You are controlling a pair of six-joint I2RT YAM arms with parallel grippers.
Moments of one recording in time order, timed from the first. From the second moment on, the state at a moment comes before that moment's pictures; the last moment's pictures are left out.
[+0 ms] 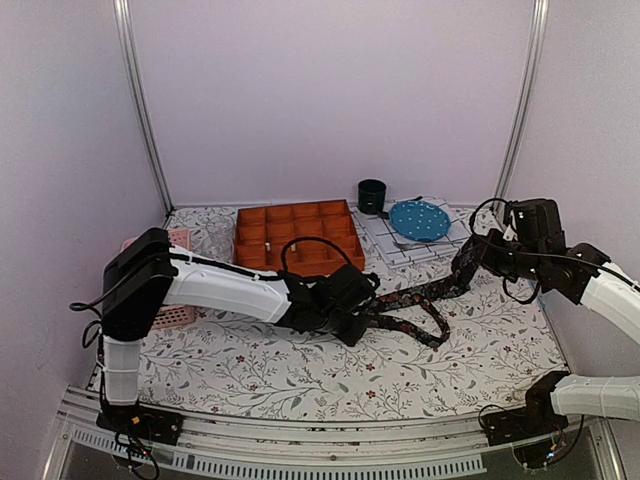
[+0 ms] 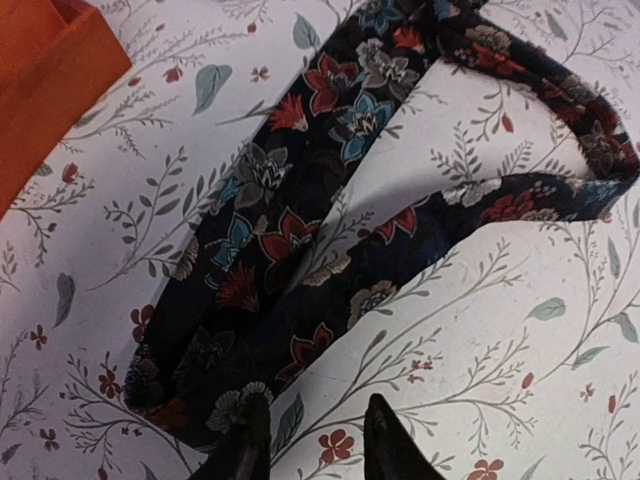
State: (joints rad) left arm -1.13 2.06 1.39 -0.24 -0.25 -0.35; right arm 0.44 0.94 0.82 -0.47 0.17 0.76
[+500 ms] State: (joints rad) left arm -1.13 2.16 1.51 -0.28 -0.26 -0.35; right arm 0.44 0.94 0.80 -0.46 0.14 0.77
